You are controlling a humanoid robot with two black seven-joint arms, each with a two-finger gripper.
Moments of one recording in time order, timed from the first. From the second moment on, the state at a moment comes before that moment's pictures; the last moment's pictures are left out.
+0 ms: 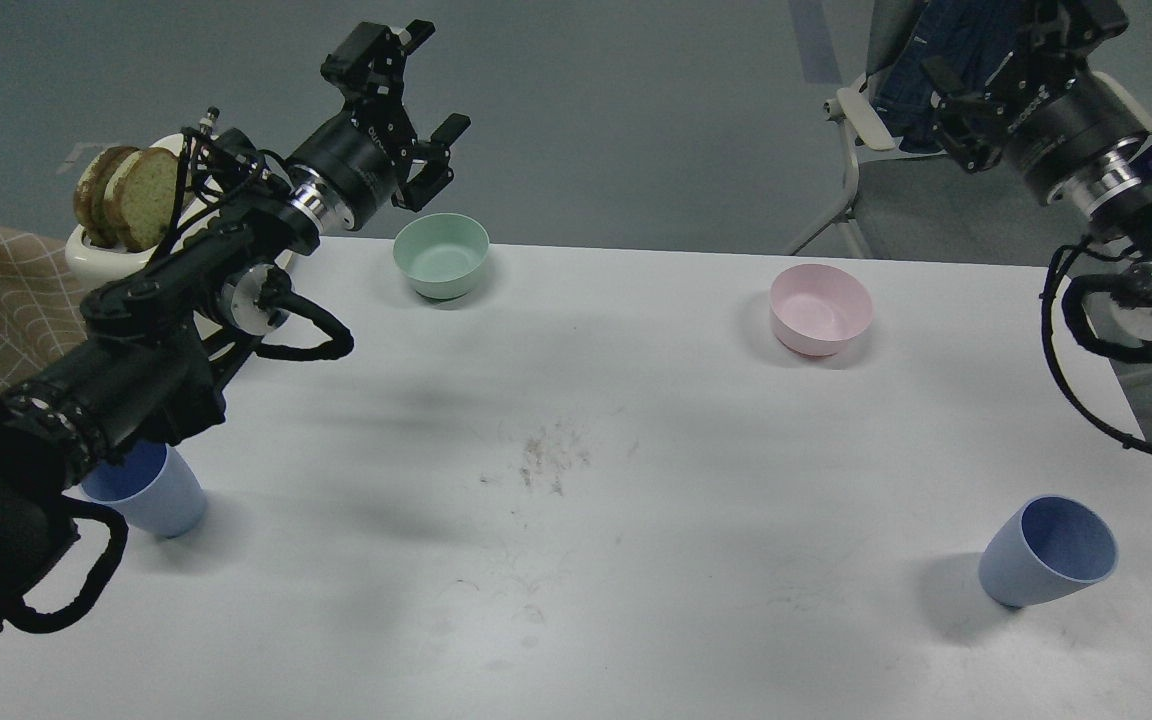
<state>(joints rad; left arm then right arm) -0.88 0.22 -0.59 -0.59 0.25 -0.40 -0.41 0.94 -0.36 0.54 0.59 -0.27 0.43 0.49</state>
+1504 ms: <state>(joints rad) -0.87 0.20 -0.61 -0.55 0.25 -0.45 -0.49 0.90 -0.31 0.53 0.55 -0.27 0.49 0.49</state>
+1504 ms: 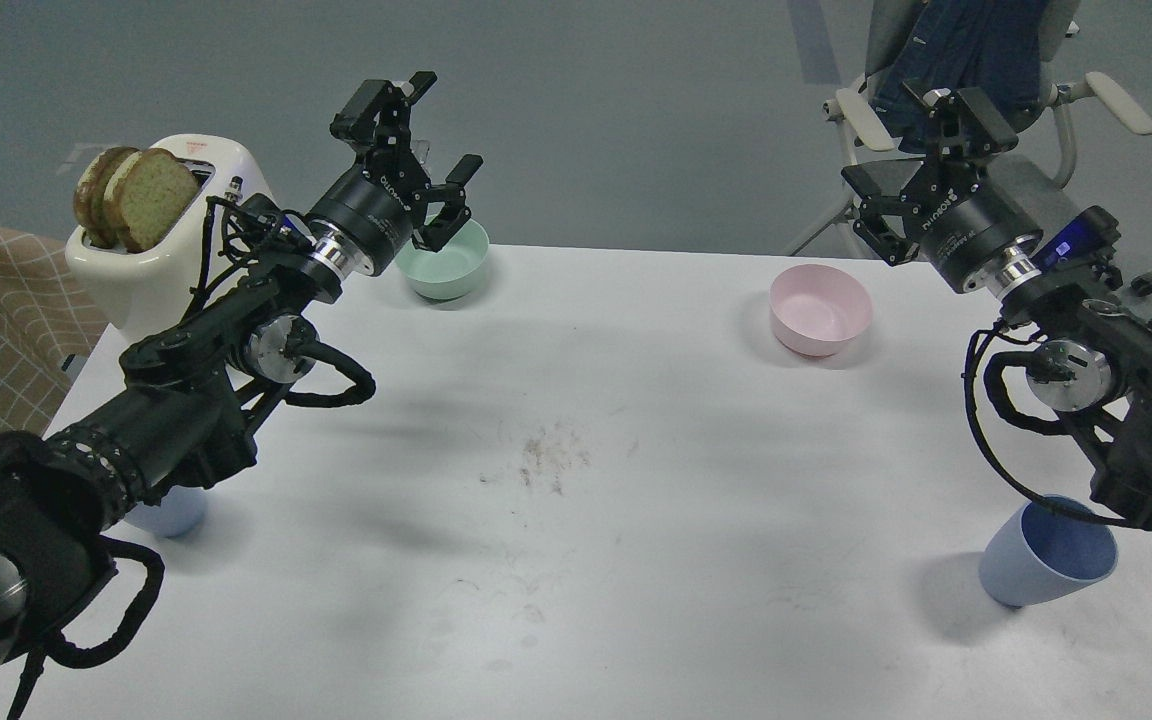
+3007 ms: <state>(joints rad) -0.89 0.97 -0.60 -1.25 0.98 -0.45 -0.49 0.91 -0.28 0.52 0.55 -0.27 0.49 0.49</state>
